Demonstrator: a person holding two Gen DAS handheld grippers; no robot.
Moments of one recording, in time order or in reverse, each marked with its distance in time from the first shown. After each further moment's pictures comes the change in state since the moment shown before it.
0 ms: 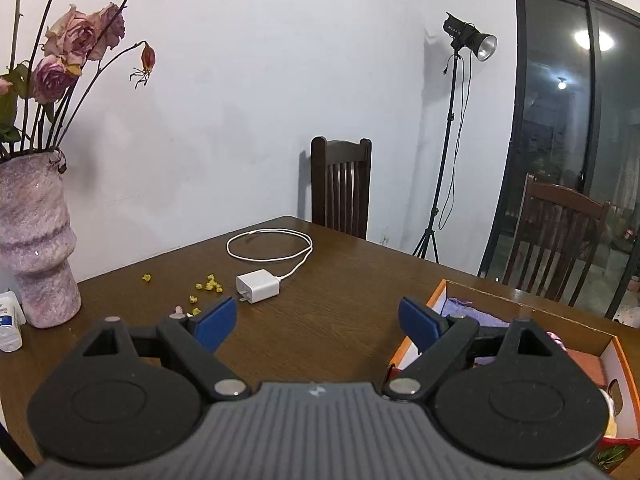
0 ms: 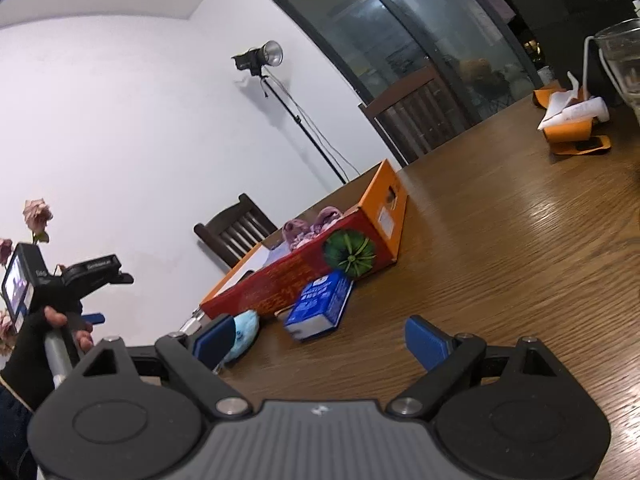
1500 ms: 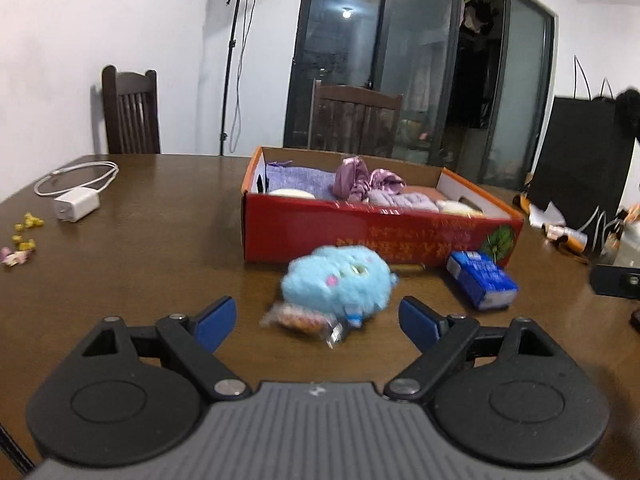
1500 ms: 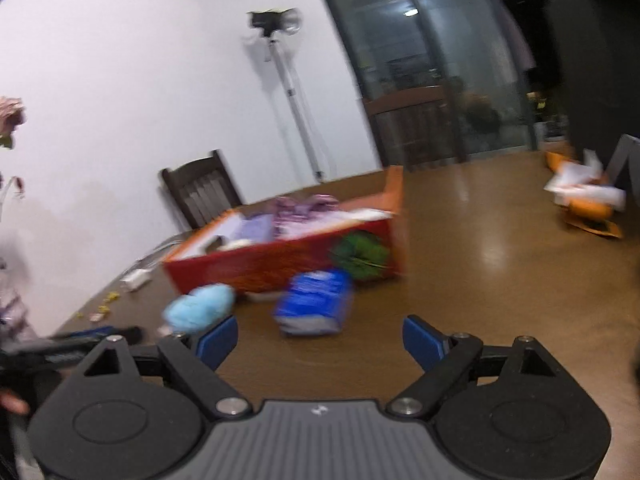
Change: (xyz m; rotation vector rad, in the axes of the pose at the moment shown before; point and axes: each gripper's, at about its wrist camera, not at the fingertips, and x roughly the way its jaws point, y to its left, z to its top) left arm 0.024 0.049 -0.104 0.260 0.176 -0.701; right arm 0.042 0.084 0.009 -0.272 0.093 -0.179
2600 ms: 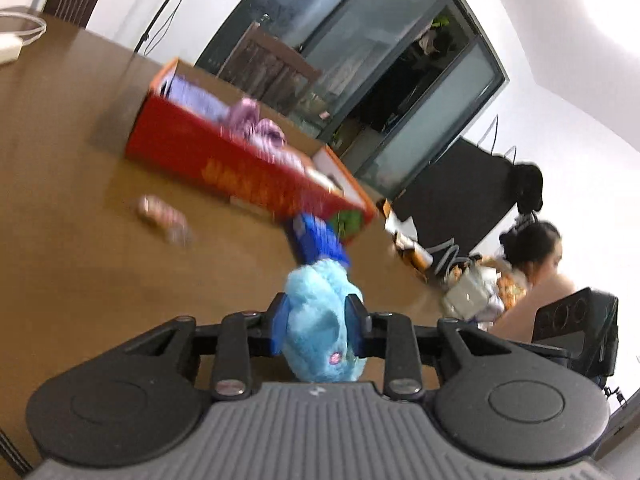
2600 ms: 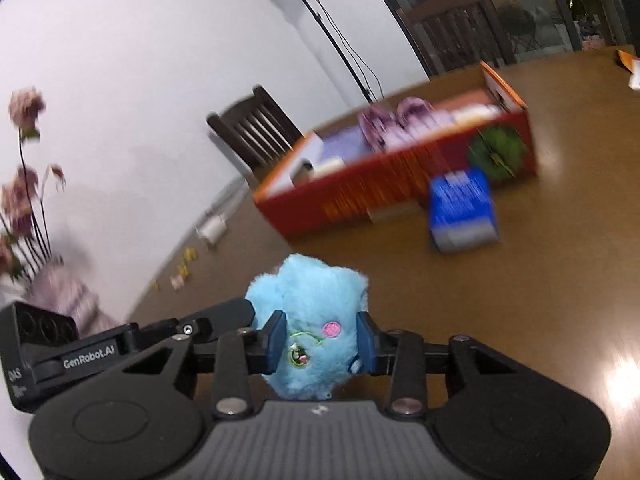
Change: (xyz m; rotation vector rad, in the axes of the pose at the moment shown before) left arm -0.036 -0.006 -0.029 -0.345 0.146 -0.453; right arm 0.014 0.066 -0.026 0.161 0.239 0.158
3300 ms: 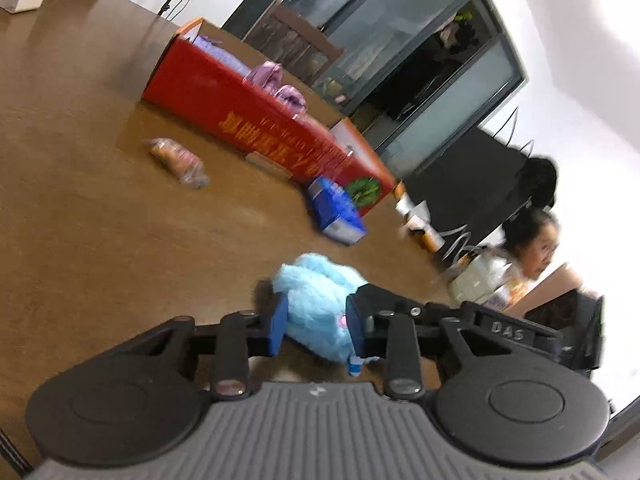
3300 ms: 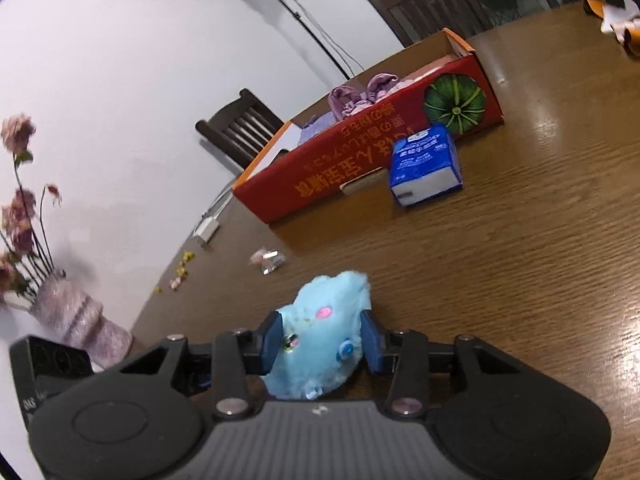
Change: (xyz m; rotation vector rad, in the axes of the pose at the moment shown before) left arm 0.014 0.012 -0.012 -0.080 0.040 -0.001; right arm 0.012 -0.039 -0.015 0.120 -0.007 0.058
